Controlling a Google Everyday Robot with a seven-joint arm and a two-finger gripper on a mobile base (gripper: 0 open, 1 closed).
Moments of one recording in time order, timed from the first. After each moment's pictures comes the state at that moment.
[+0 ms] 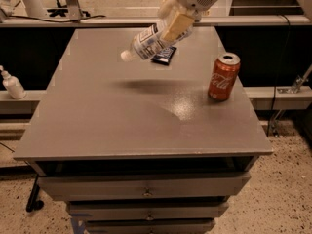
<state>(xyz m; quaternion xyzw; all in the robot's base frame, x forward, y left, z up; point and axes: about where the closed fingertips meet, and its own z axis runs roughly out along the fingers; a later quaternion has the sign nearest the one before) 0.648 -0.027 1.006 -0.73 0.58 0.00 0.36</state>
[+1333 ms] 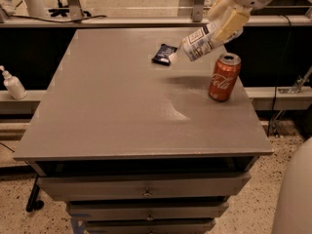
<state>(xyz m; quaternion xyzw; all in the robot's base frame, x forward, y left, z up) 0.667 -0.159 0.995 -0.72 0.61 0.00 0.32</state>
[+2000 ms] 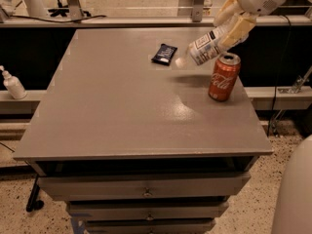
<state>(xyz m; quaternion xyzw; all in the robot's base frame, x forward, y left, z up) 0.670 -0.184 0.979 -0.73 0.61 0.00 0.32</state>
